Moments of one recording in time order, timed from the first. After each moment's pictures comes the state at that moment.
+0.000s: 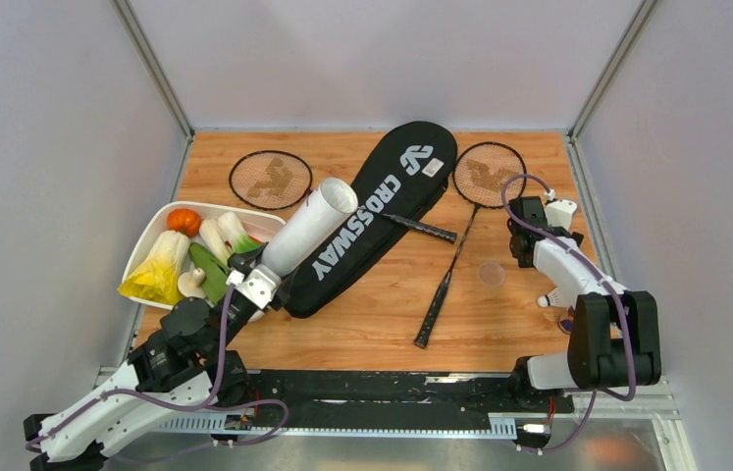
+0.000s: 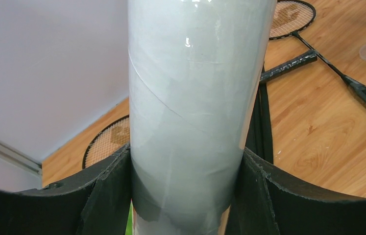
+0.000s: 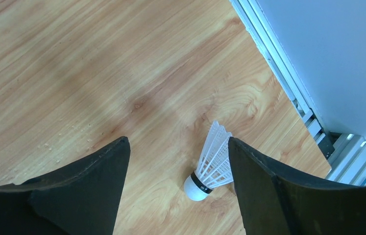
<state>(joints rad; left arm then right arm) -1.02 0.22 0.54 -0.28 -0.43 0.40 0.08 1.38 0.81 -0.52 0.74 0.46</state>
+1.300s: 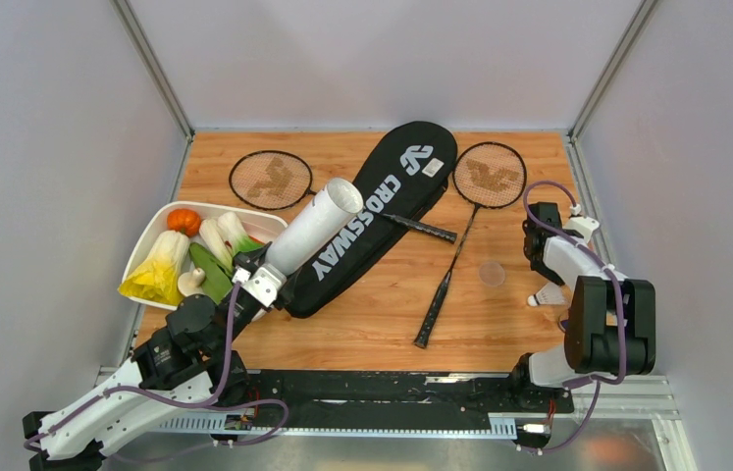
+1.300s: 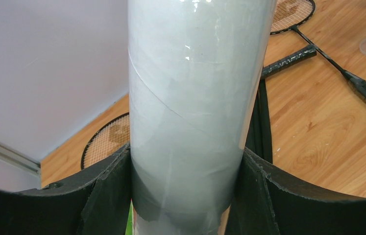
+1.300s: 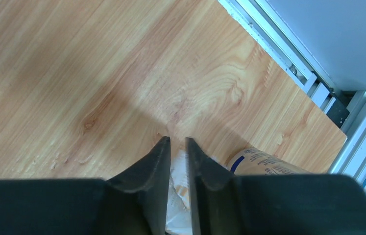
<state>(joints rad) -1.02 0.26 0.54 -0.26 -0.42 0.40 -0.08 1.46 0.78 -0.54 0.72 0.60</state>
